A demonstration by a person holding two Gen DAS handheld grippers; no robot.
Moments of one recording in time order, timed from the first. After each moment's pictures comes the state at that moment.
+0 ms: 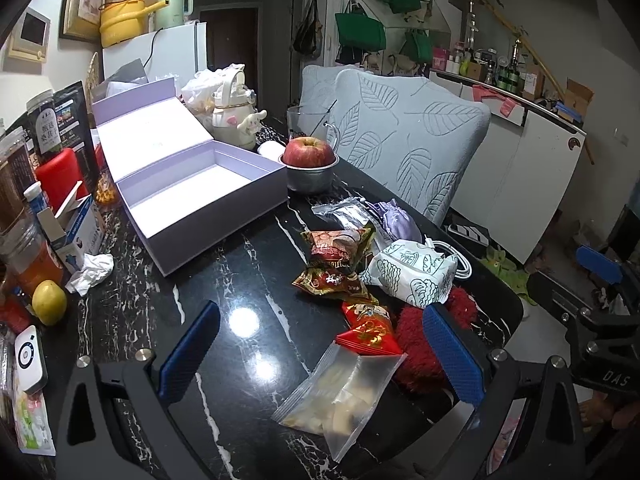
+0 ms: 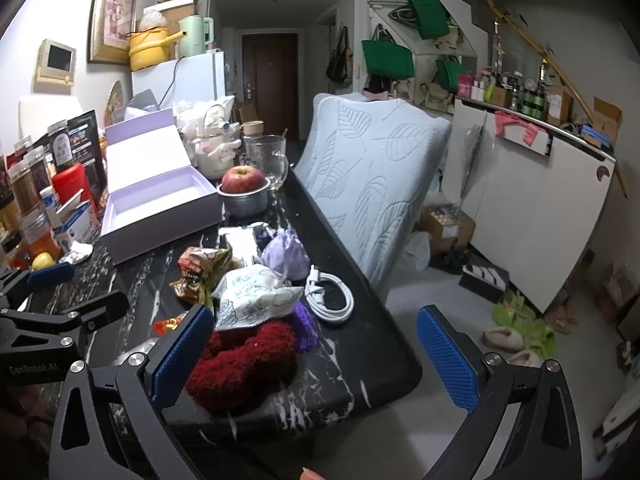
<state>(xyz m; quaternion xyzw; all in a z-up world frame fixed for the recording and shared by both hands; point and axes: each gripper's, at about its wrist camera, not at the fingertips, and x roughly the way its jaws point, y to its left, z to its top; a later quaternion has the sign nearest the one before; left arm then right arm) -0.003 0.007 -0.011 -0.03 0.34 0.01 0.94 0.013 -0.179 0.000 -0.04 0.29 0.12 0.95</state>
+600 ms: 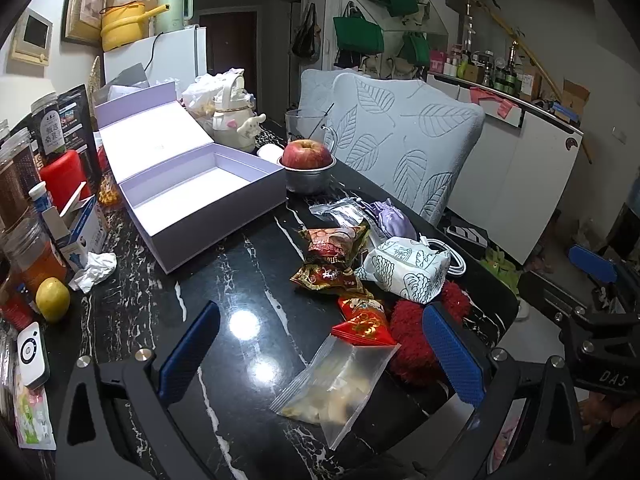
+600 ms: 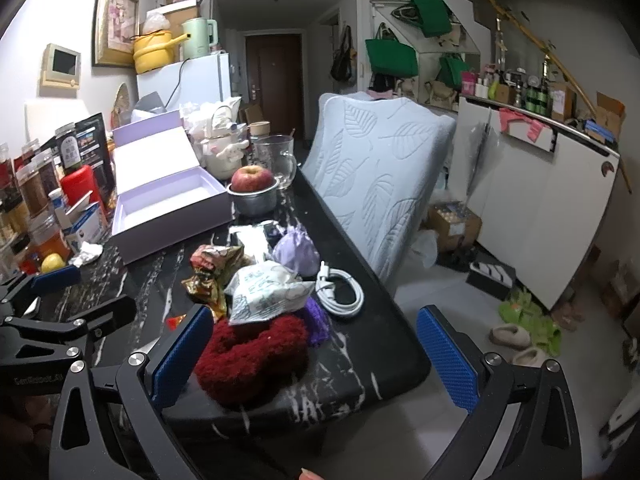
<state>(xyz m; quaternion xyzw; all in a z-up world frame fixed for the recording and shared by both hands) -0.013 0.006 -0.007 -0.03 0.33 0.01 0.94 0.002 -0.177 0.002 -0.03 0.29 0.13 0.95</state>
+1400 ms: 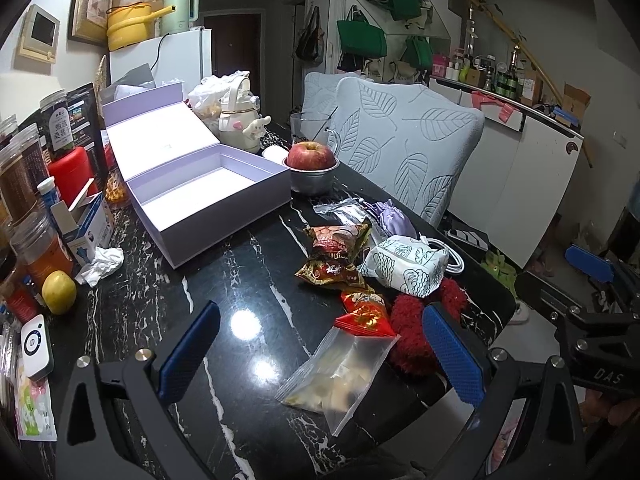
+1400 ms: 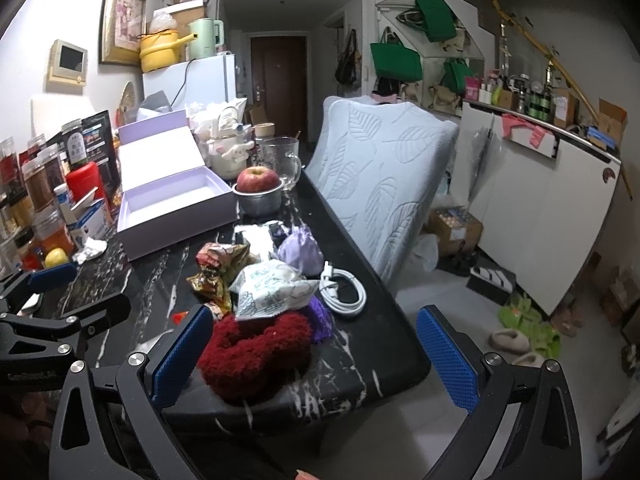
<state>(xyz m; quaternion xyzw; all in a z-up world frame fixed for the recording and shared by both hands) -0.025 0.008 -0.005 -0.04 0.33 0.01 0.94 -0.004 -0.175 0.004 -0.04 0.29 0.14 0.95</state>
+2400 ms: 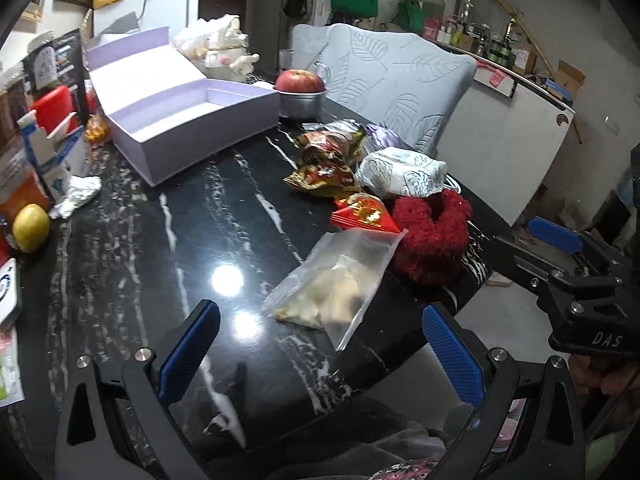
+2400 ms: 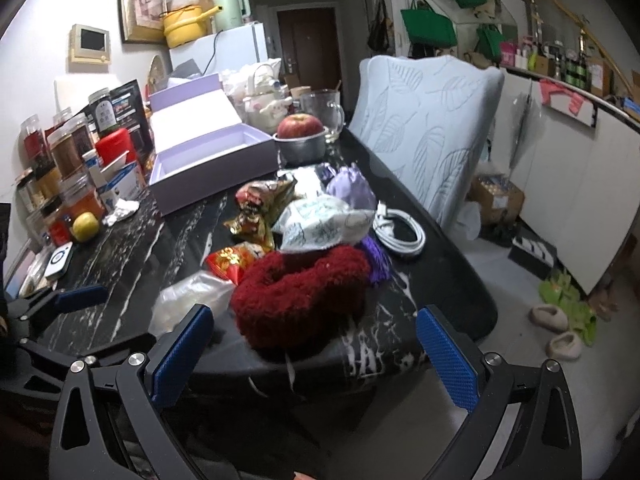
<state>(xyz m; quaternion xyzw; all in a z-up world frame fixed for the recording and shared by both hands) -0.045 0.011 -0.064 -0.06 0.40 -0.03 0.92 -0.009 -0.164 -0.046 -0.02 0.34 0.21 0.92</state>
